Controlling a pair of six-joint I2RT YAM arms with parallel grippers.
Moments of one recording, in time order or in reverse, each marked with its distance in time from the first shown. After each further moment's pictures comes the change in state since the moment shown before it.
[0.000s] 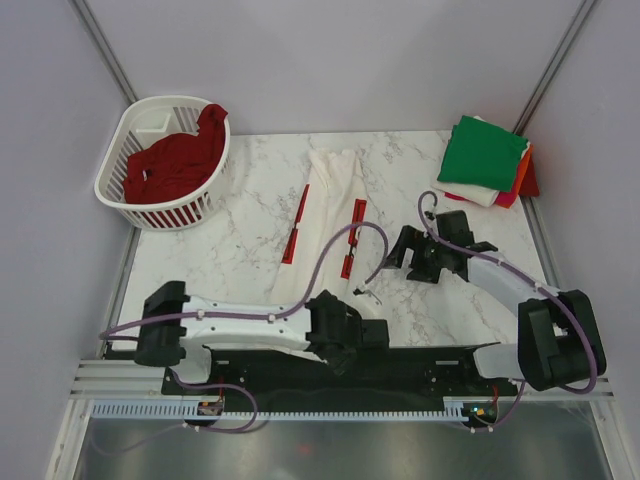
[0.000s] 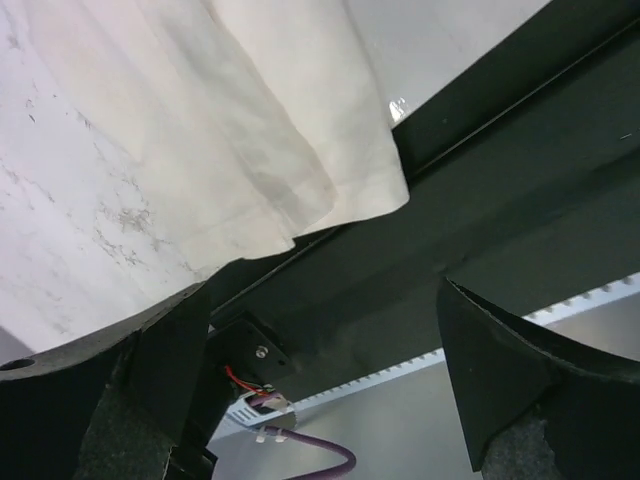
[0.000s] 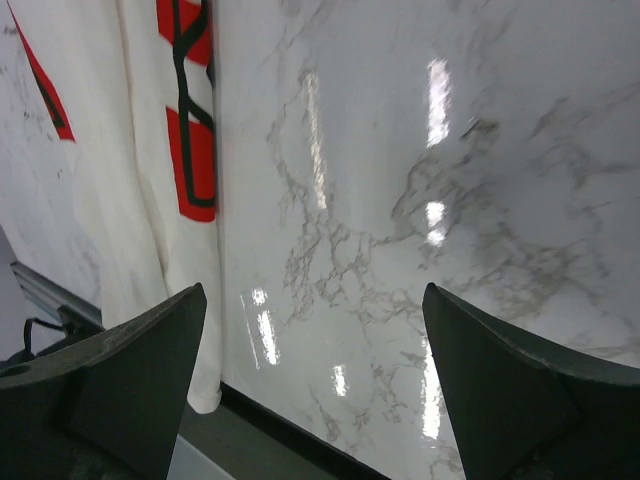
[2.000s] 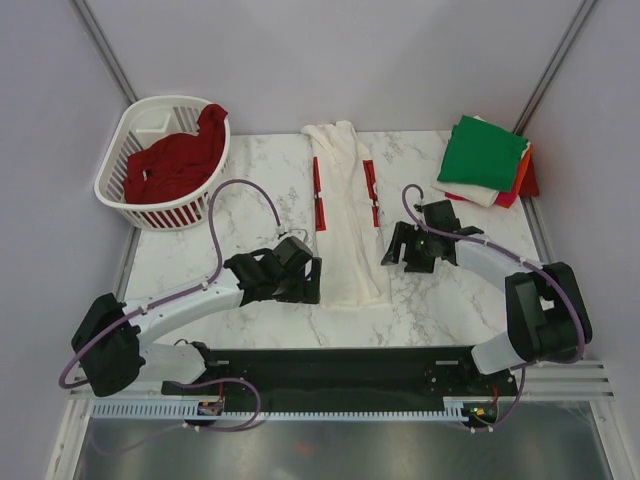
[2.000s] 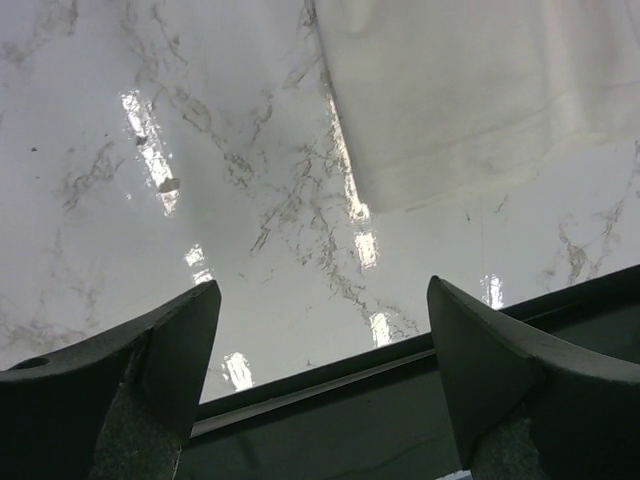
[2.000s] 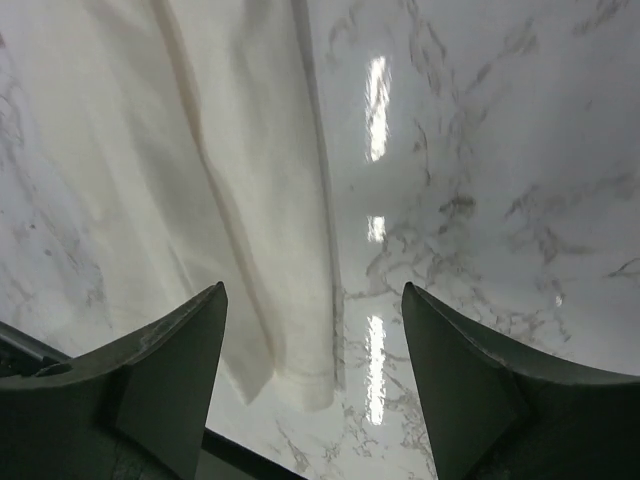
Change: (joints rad) left arm 0.645 -0.431 -0.491 0.619 0.267 0.008; right arm 0.086 0.158 0.135 -0.026 0.115 -0.056
